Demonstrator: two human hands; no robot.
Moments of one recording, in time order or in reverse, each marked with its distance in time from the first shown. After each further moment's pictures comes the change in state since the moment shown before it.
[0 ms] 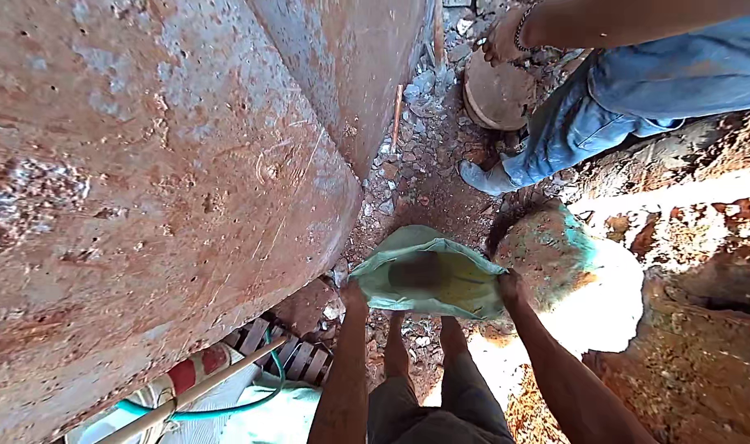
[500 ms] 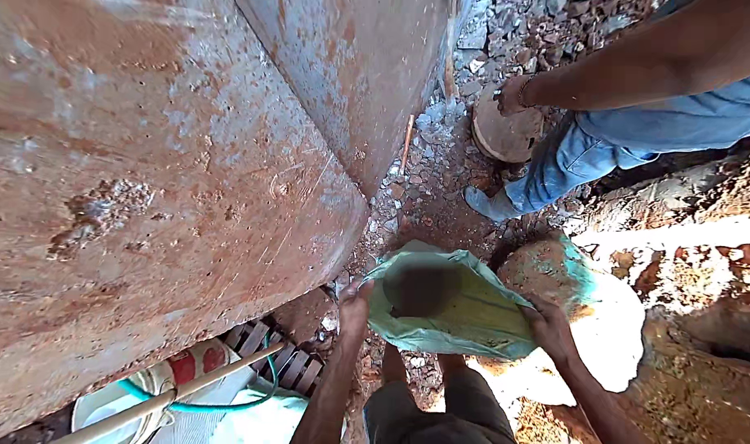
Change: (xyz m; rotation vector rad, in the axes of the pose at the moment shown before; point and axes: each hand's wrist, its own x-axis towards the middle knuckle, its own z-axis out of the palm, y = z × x) left_hand -0.135 0.097 -0.013 -0.073 -0.278 0.397; right_hand -0.070 -0.025 -0.127 0.135 -0.063 -0.549
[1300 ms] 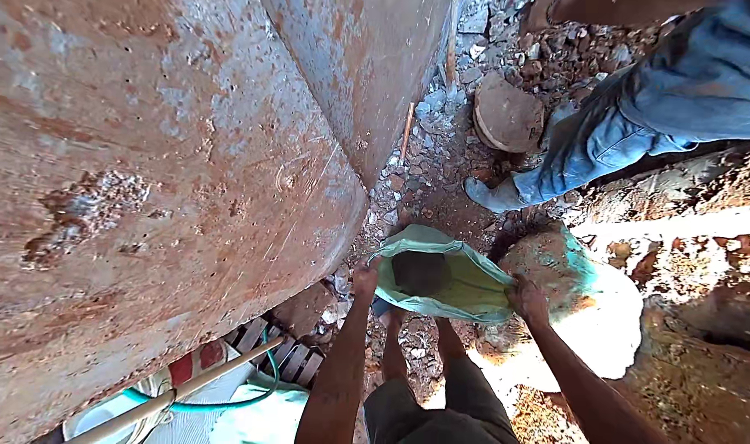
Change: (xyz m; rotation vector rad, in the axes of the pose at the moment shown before) left_hand 0.113 -0.099 0.003 0.277 -0.082 0.012; right_hand 0.062 0.056 0.062 -0.540 -0.070 0.381
